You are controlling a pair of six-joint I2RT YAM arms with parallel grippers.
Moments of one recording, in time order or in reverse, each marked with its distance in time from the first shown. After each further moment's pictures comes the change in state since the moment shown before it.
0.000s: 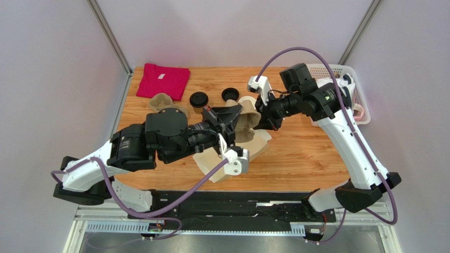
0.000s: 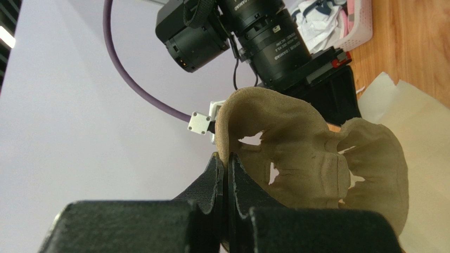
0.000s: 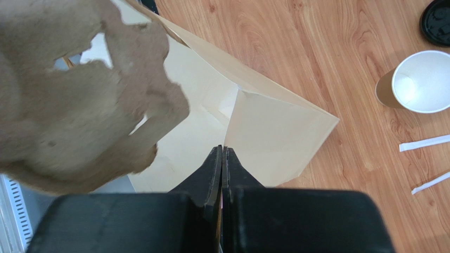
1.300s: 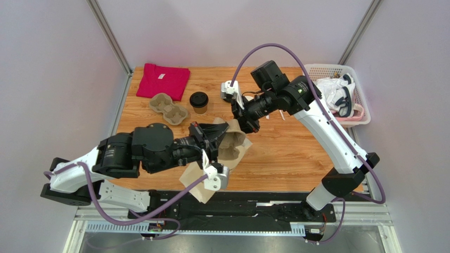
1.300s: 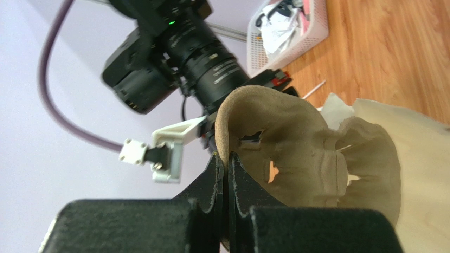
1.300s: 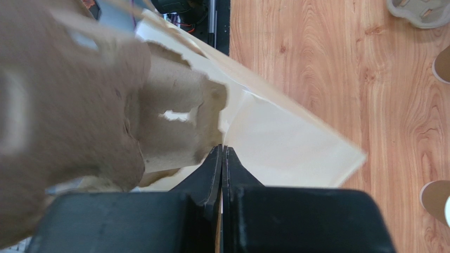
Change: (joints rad) left arm -0.061 -0.163 -0.164 -0.071 0.011 -0.060; right arm 0.169 0.182 0.182 -0.020 -0.192 -0.081
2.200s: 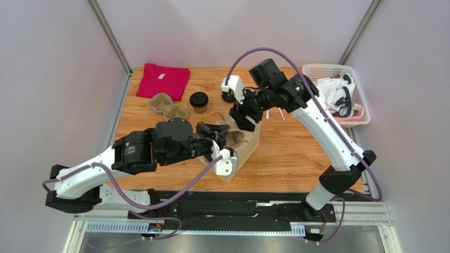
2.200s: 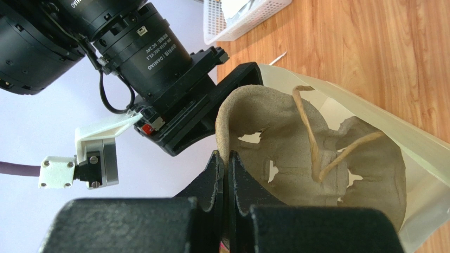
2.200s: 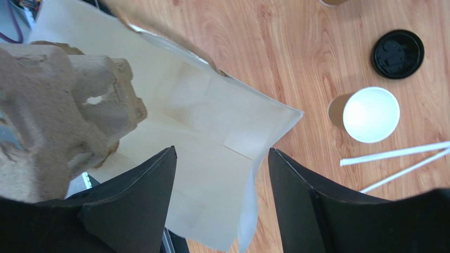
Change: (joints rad) left arm 0.175 -0.002 -0.164 0.021 0.119 -0.140; right arm 0.000 0.045 0.046 0.000 0.403 -0.009
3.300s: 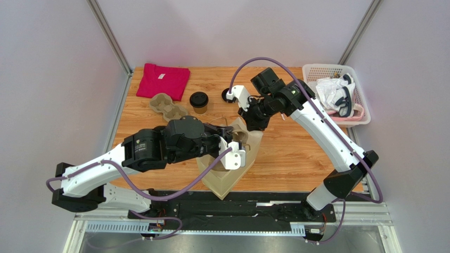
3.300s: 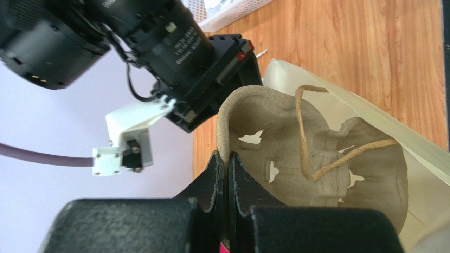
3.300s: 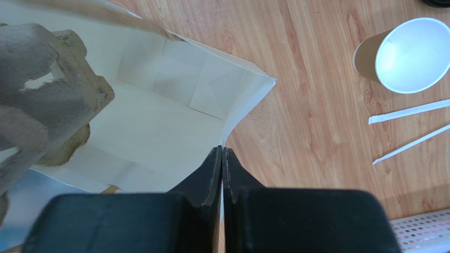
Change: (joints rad) left arm 0.020 0.058 0.014 -0.016 0.008 -0.123; right arm -0.043 -0.065 -0.216 0.000 0.066 0.023
